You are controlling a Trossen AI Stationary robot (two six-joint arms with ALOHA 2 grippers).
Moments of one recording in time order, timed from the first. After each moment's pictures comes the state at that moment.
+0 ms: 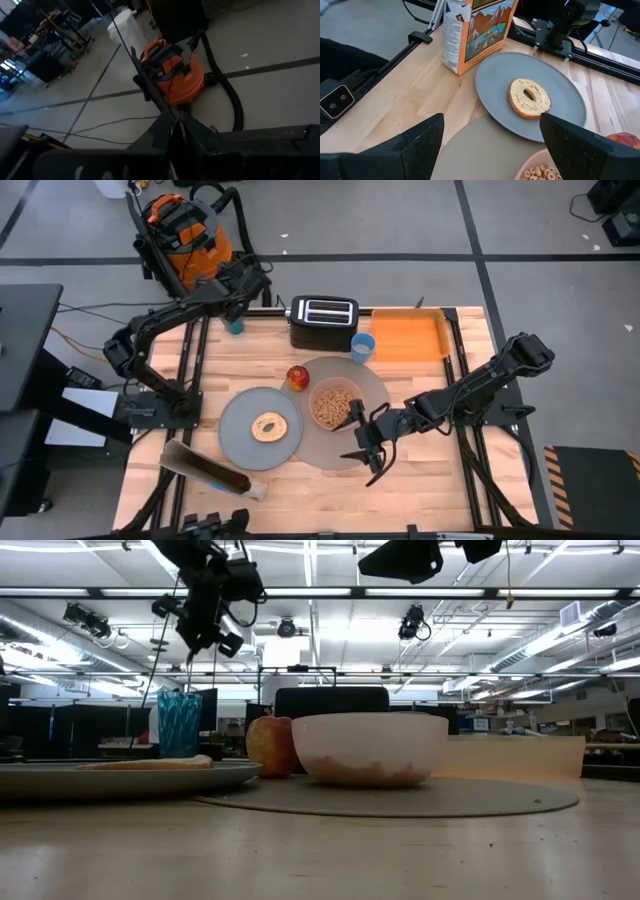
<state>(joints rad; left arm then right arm) 0.70 1.54 1.31 -0.78 -1.14 -0.50 0.41 1.47 0.89 0.11 0.21 -0.13</state>
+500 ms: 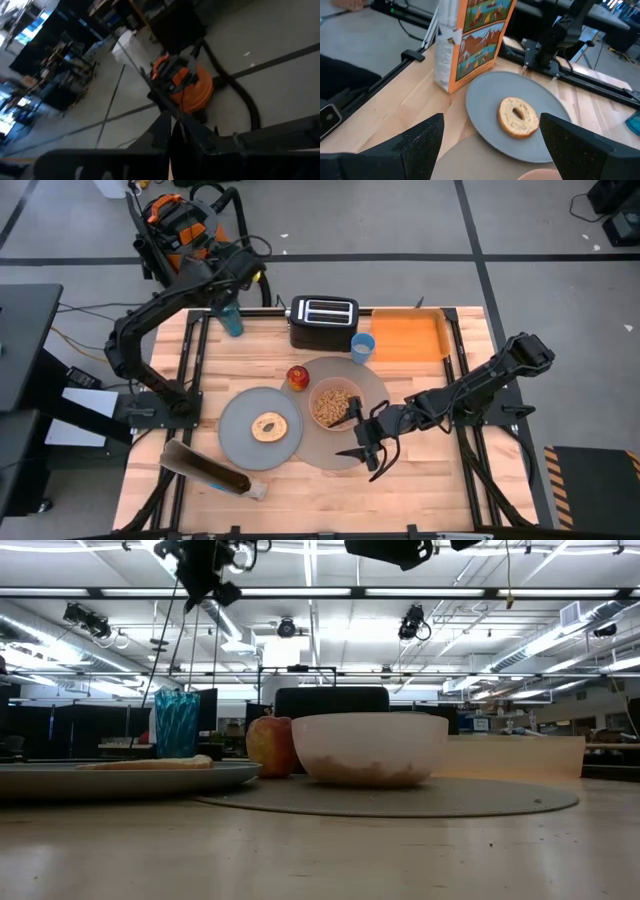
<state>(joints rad) 0.62 1.54 1.70 -1.18 -1.18 -0.35 0.40 1.47 0.89 0.20 0.22 -0.19</state>
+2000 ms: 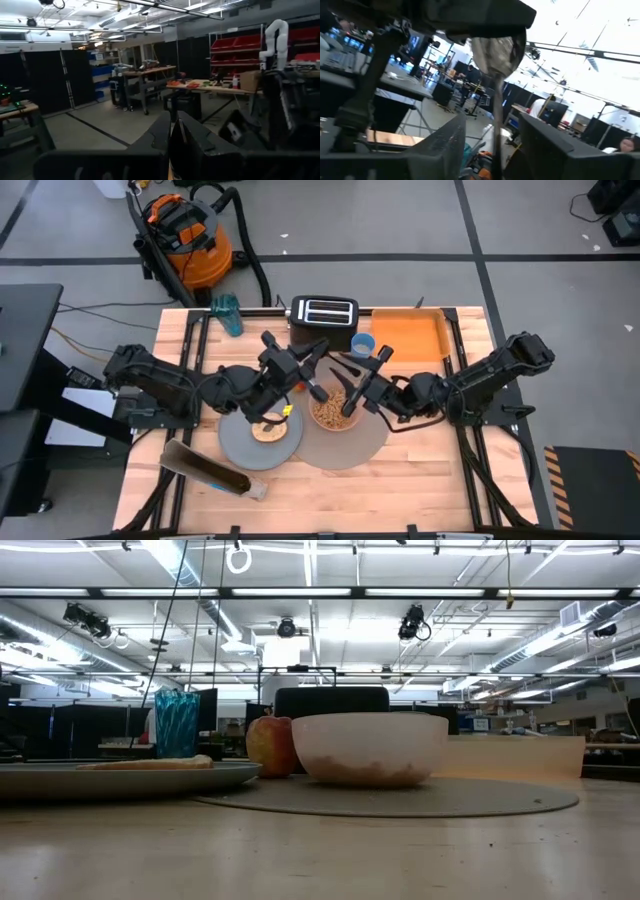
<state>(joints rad) -0.30 1.55 1.41 0.47 -1.04 0.32 0.32 1.47 0.89 1.01 0.79 -0.79</state>
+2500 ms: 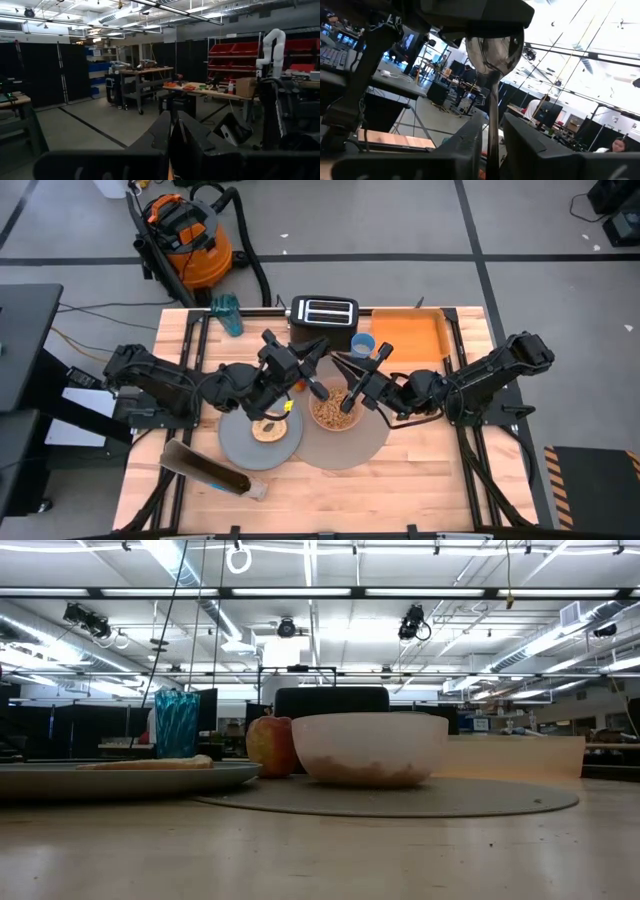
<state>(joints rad) -0.29 1.55 1.41 0.47 -1.02 0.25 0.29 1.47 0.89 1.02 0.78 -0.82</state>
